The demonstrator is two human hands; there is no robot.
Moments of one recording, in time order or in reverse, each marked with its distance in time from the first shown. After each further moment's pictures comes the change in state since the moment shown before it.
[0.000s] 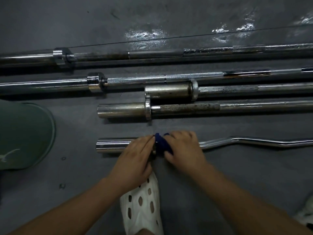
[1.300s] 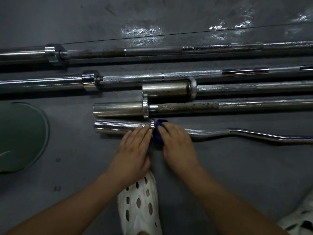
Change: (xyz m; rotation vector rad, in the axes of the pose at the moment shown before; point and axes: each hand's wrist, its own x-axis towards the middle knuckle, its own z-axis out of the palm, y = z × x) left_hand 0.014 -0.005 0.003 0.114 0.021 -0.042; right_hand 0.011 -0.005 0.028 0.012 0.231 0.052
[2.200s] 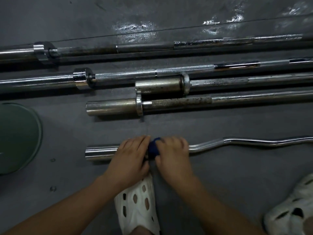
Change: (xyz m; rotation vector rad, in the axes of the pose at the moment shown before) left_hand -0.009 0.007 0.012 -0.036 -0.063 0.024; right_hand -0.036 -0.024 -0.009 0.019 -0.146 0.179
